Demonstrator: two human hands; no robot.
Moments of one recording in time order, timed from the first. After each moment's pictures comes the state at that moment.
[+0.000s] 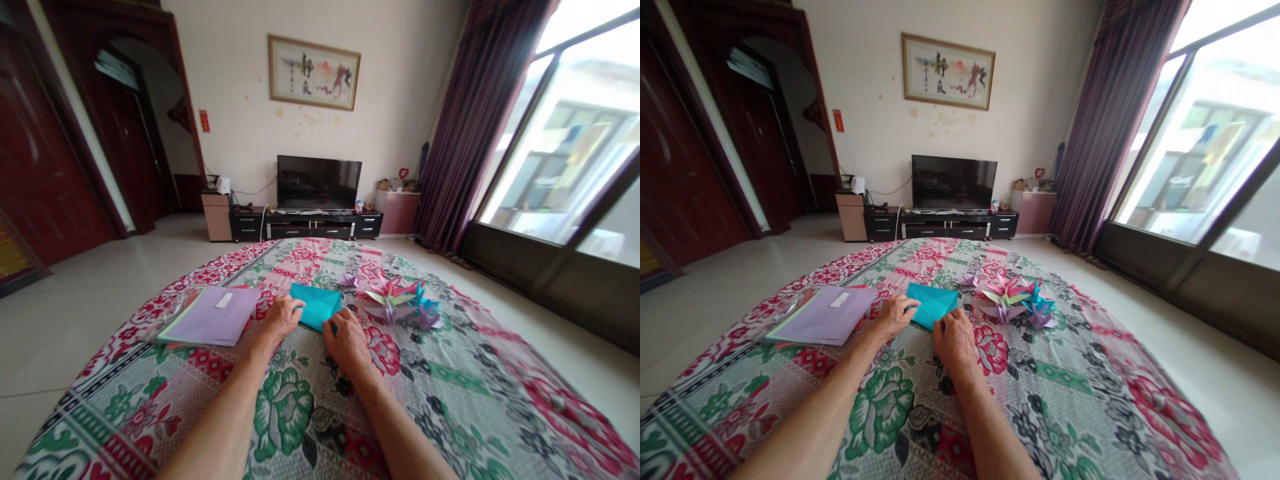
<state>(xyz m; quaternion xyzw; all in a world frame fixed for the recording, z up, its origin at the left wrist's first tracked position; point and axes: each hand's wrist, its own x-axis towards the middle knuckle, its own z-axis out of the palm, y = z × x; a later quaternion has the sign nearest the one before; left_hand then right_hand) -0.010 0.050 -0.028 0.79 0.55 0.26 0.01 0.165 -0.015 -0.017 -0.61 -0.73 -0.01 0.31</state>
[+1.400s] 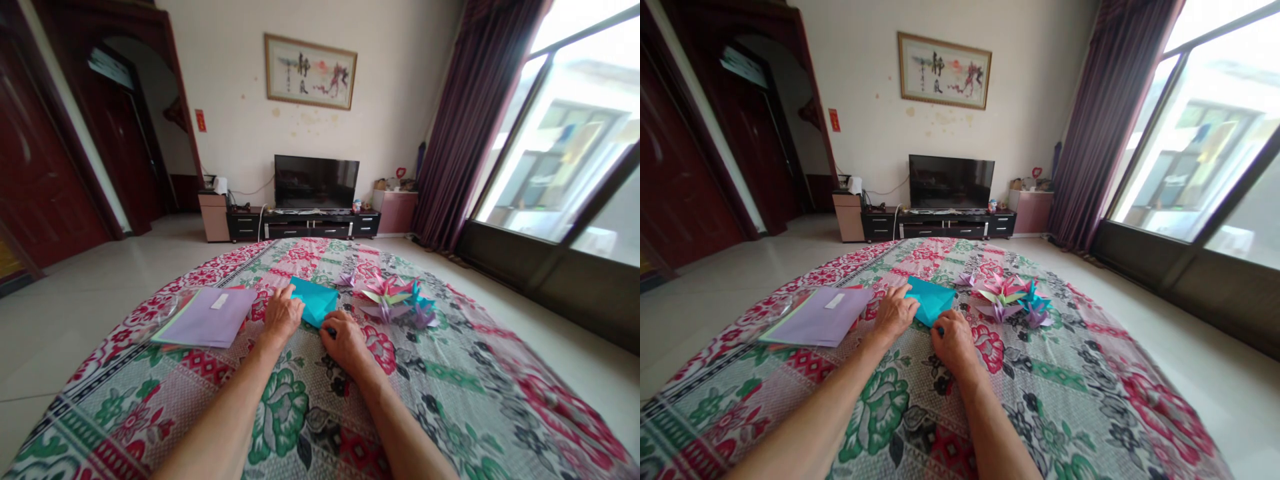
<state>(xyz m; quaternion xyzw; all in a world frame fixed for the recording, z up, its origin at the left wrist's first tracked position) 0.009 0.042 -0.019 0.78 0.55 0.27 -0.13 0.177 -0.010 -0.025 -0.52 -0.77 0.04 0.35</state>
